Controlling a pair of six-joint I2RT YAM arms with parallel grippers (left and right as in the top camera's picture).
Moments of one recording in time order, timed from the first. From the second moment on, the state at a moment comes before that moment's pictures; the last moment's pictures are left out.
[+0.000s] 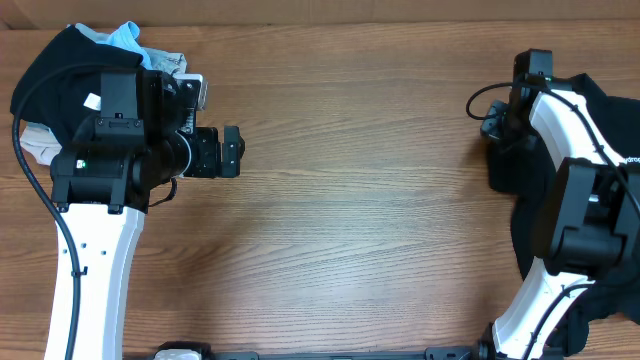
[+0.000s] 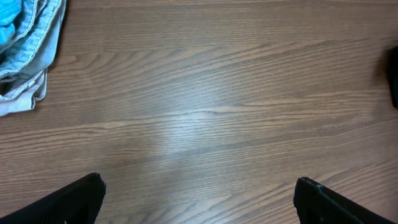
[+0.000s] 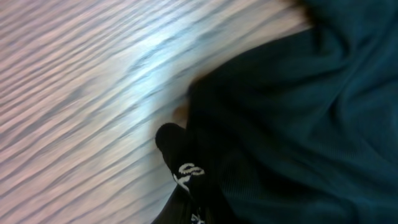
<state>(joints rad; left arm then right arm) -0.06 1.35 1.51 -1.15 0.21 -0.05 -0.15 2.09 1.59 -0.85 0.07 0.32</state>
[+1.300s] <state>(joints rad) -0.16 1.65 1.73 -1.11 0.09 -0.04 0.22 1.79 1.64 -1.14 -0.09 0.57</state>
